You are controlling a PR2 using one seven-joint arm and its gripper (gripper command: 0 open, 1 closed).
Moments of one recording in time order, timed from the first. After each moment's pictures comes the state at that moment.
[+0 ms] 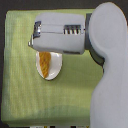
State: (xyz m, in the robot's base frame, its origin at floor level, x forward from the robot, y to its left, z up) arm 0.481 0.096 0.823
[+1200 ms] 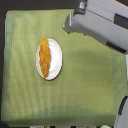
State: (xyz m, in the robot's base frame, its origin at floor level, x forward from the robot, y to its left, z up) arm 0.511 -0.110 0.912
